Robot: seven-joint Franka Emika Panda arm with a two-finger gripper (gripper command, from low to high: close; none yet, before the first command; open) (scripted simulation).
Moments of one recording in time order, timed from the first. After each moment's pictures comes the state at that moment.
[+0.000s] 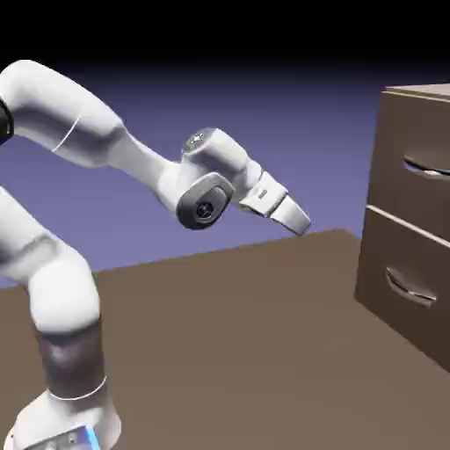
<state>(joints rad) -0.01 -0.53 0.03 -2.79 -0.05 3.02 0.73</state>
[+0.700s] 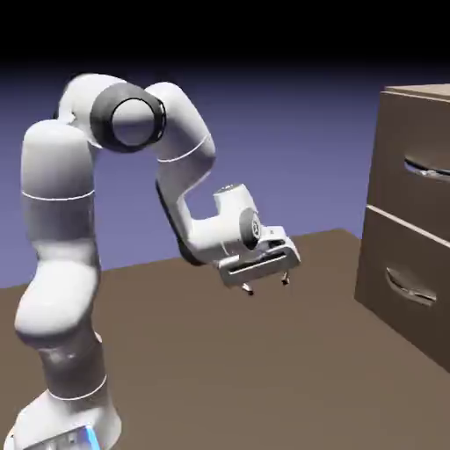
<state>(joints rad) -0.38 0.20 0.63 -2.48 -0.97 2.81 0.60</state>
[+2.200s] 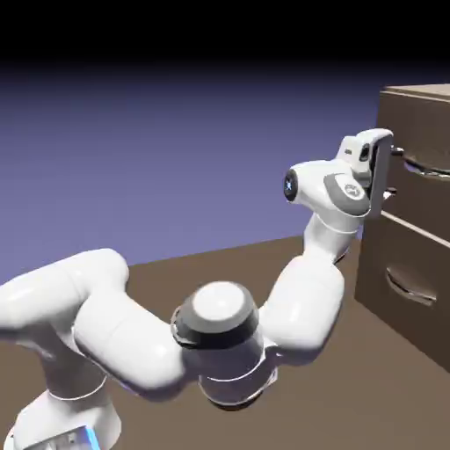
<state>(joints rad) -1.11 1.68 1.86 -1.82 -2.83 2.40 0.33</state>
